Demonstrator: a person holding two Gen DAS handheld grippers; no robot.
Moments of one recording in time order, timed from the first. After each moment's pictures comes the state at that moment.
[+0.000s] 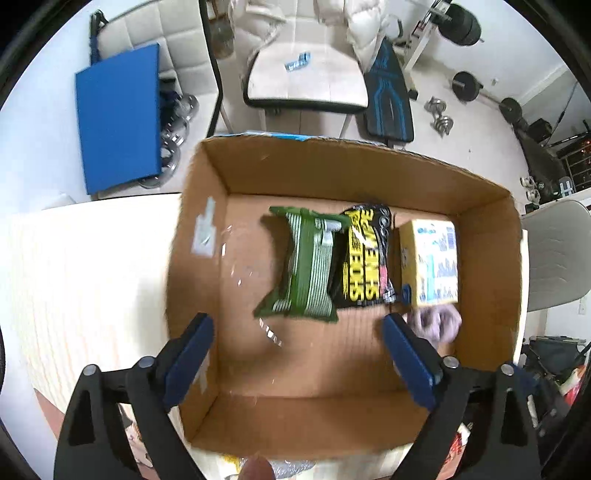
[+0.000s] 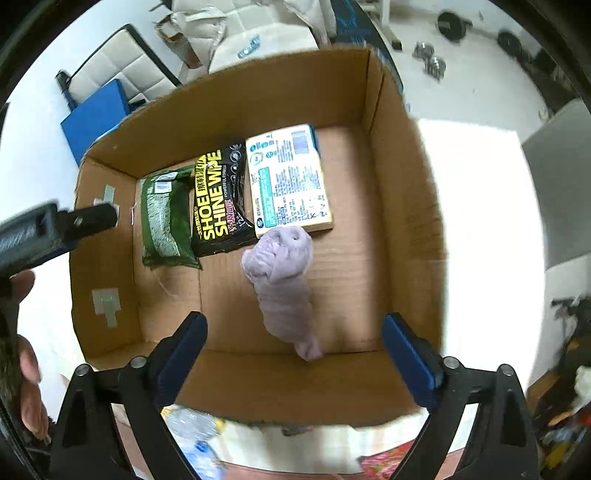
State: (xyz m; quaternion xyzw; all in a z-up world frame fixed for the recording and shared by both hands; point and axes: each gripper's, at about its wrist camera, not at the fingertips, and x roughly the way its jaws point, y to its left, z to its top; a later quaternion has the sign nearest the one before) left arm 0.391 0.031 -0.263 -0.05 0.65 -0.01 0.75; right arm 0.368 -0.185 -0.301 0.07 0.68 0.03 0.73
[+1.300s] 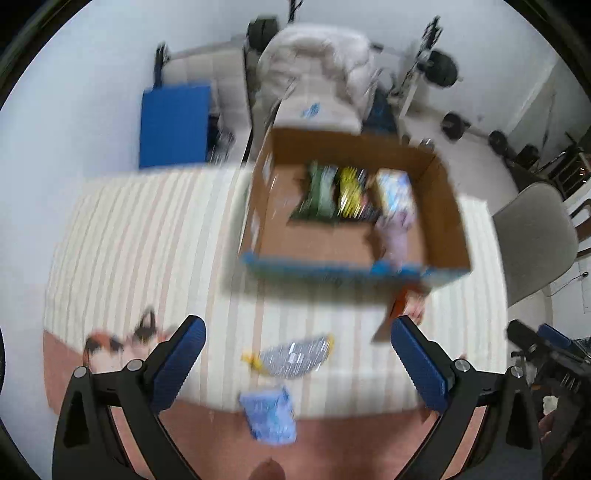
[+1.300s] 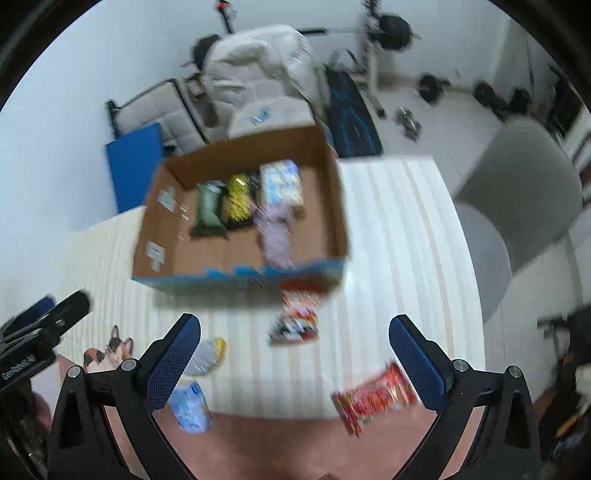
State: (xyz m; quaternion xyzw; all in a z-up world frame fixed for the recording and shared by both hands) left arm 0.174 0.039 -0.187 -0.05 0.57 0.03 0.82; right arm 0.186 -0.225 -0.179 0.07 0.57 0.02 0.82
